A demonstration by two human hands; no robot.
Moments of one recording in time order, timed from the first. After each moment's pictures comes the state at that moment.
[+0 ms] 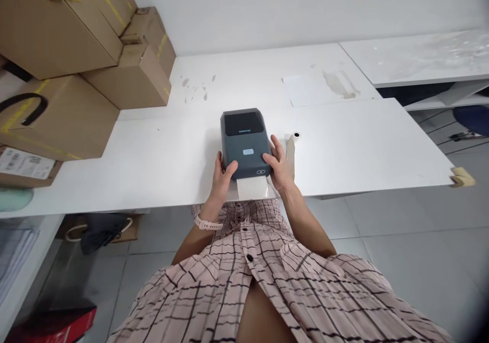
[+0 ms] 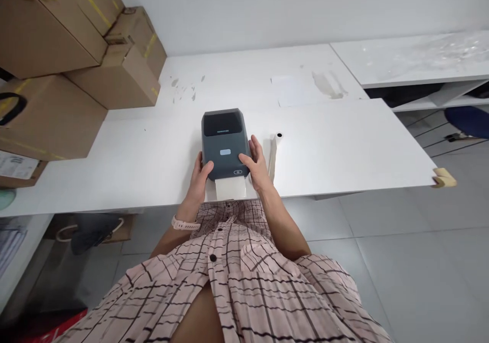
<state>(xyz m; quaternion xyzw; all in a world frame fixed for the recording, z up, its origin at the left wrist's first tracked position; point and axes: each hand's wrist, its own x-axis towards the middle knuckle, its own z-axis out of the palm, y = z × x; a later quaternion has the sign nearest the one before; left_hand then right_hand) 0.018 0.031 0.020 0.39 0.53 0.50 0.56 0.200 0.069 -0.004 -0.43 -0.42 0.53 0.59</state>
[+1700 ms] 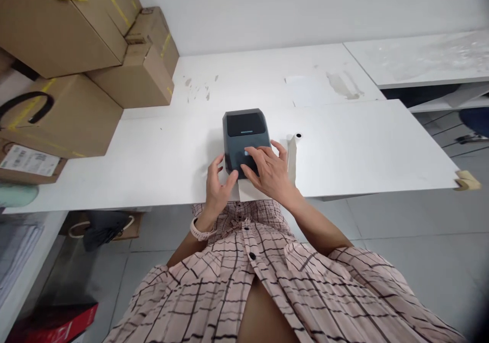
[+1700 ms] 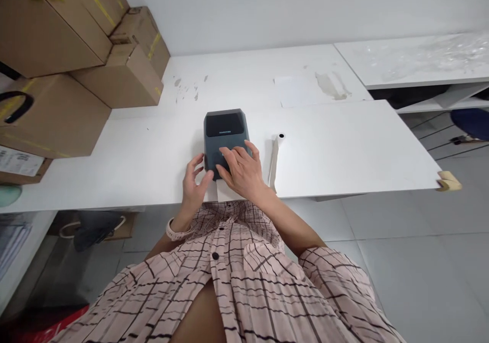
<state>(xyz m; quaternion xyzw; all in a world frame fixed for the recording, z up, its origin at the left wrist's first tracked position) 0.001 0.004 0.027 0.56 0.58 0.50 0.32 0.185 0.044 0.061 -0.46 -0.77 0.20 0.39</state>
